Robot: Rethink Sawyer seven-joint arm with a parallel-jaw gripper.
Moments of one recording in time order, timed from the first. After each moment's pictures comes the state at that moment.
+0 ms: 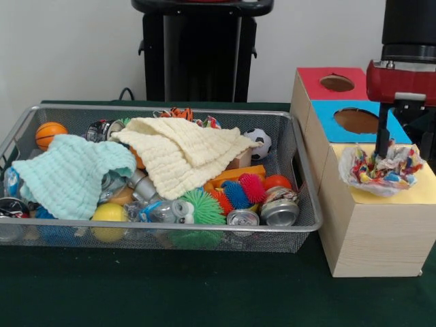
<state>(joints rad) 0.24 -0.57 -0.20 1.54 0.21 0.21 2.02</state>
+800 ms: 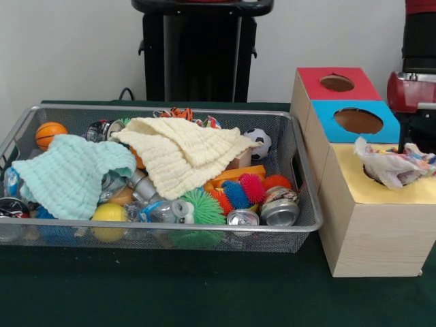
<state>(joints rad) 0.31 -0.52 -0.20 1.54 0.21 0.13 2.02</state>
